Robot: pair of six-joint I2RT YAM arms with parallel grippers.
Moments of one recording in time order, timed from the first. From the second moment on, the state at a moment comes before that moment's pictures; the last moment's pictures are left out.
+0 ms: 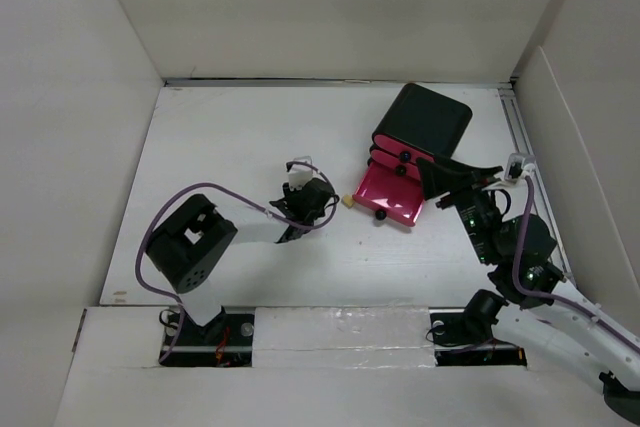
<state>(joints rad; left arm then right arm) -0.82 1.67 0.76 0.08 -0.59 -0.74 0.84 0.53 0.64 0.23 0.46 0.40</state>
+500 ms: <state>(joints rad) -0.82 1.71 0.82 0.07 -0.58 -0.71 0.84 0.55 0.64 0.23 0.45 0.40</state>
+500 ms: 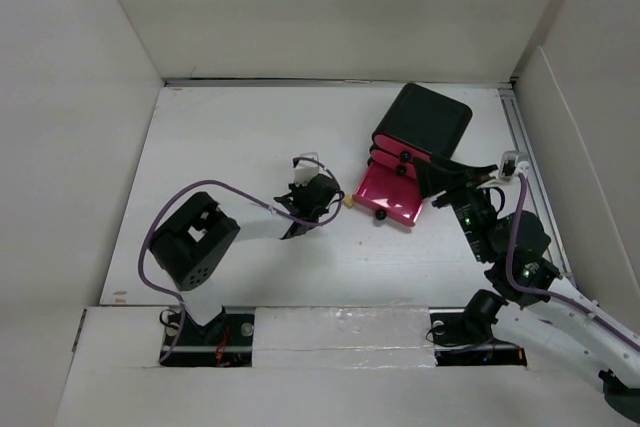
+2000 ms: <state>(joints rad) -0.85 1.74 0.80 0.29 -0.22 -0.47 0.84 0.58 0.64 0.24 0.45 0.40</state>
